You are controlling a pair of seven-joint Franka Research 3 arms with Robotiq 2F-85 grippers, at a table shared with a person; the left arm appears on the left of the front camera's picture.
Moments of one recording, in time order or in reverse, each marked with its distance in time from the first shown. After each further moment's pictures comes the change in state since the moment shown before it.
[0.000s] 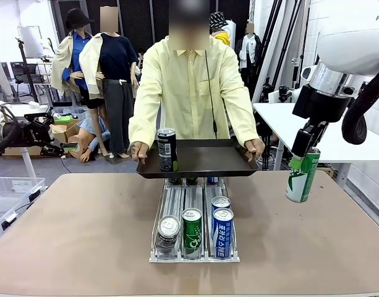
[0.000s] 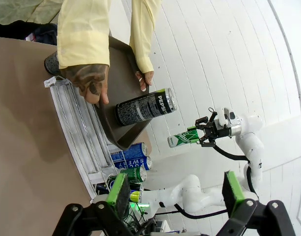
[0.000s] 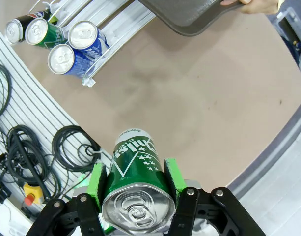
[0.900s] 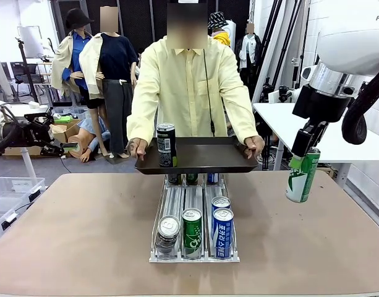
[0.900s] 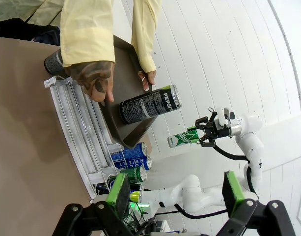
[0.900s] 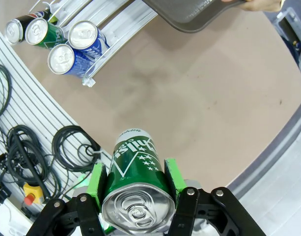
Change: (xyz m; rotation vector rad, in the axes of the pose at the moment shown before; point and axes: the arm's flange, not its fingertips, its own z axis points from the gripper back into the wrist) left arm 0.000 0.000 0.000 0.000 0.000 0.000; right arm 0.000 0.000 0.000 0.000 0.000 0.000
